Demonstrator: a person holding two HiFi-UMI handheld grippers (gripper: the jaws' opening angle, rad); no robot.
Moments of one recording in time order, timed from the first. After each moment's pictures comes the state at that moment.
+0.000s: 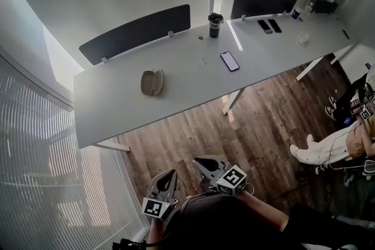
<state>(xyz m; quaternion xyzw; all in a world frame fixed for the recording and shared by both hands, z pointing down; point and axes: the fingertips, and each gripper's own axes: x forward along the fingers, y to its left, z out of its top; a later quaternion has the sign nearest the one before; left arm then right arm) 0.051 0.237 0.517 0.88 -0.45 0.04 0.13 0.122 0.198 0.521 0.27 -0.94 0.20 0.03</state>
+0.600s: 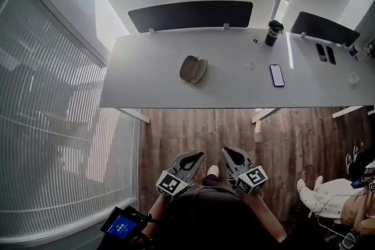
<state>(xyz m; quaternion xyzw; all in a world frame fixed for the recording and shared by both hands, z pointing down) 0.108 0.162 0.533 0.89 -0.45 0.05 0.12 0.174 0.118 0.535 0.25 -0.95 0.21 0.03</state>
